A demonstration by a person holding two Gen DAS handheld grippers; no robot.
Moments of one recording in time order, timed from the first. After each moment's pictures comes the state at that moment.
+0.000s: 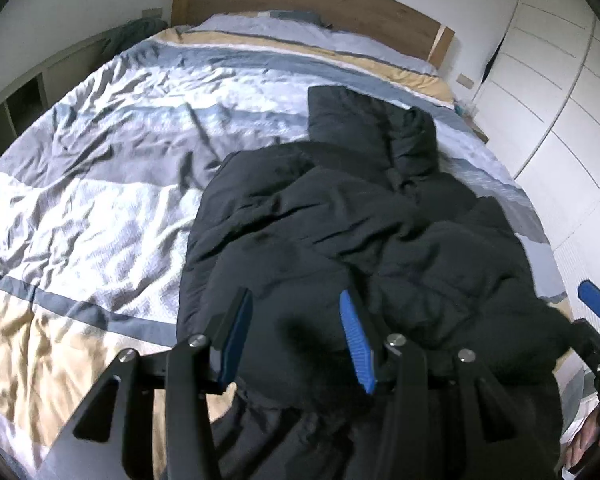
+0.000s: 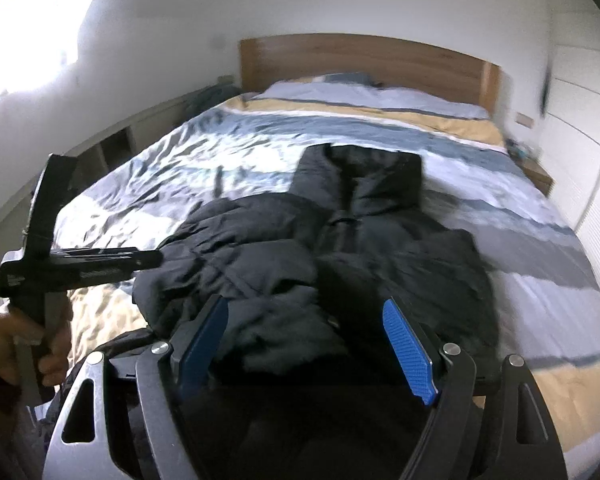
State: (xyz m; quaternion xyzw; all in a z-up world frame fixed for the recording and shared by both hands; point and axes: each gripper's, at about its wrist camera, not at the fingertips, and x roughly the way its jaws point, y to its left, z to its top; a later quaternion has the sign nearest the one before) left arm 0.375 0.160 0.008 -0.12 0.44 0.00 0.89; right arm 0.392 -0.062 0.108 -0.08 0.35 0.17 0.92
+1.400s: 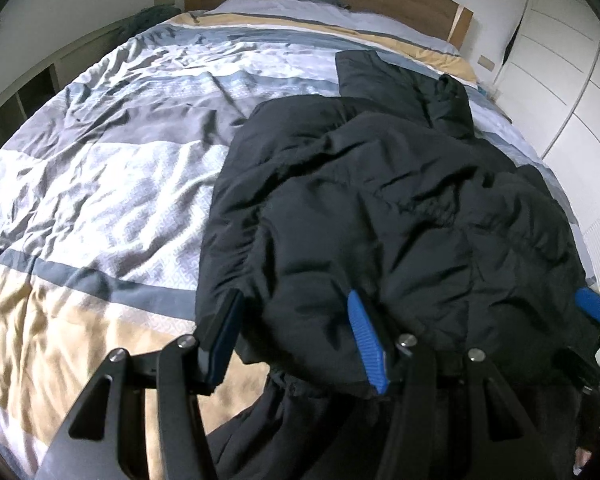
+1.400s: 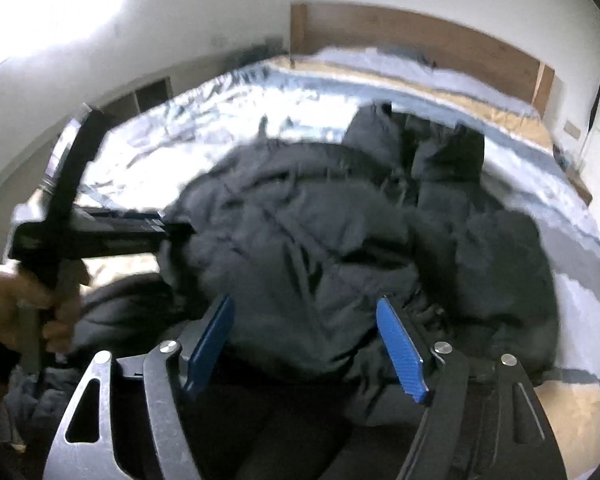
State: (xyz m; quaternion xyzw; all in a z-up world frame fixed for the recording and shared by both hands) left arm 0.366 0.168 -0.047 -0.10 0.46 0.03 0.88; right arm 0.394 -0.038 0.041 -0.14 0.40 0.23 0.88
